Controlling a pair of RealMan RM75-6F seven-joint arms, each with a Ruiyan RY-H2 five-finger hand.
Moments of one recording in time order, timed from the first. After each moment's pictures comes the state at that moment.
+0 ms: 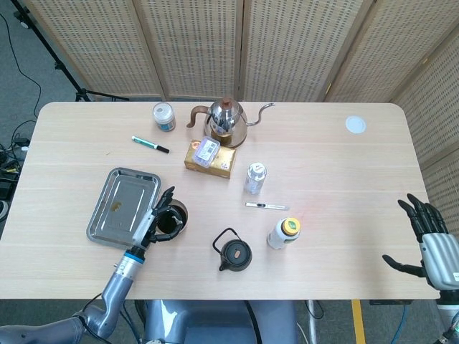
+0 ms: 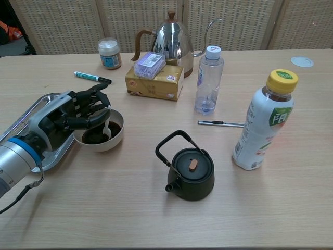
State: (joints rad) left arm -0.48 -1.90 -0.09 -1.07 1.48 1.19 -1.10; right arm 0.09 -0.98 0.06 -1.71 -1.57 1.50 0.24
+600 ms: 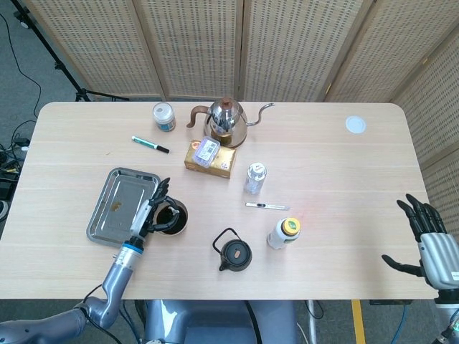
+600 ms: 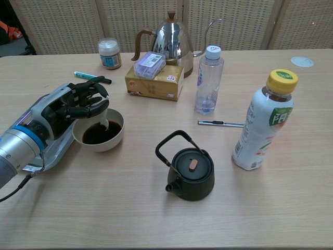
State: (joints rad) left arm -0.52 -1.92 -0.15 -1.01 1.45 1.14 -1.11; right arm 0.09 -0.99 0.06 -1.70 -1.55 1.49 0.23
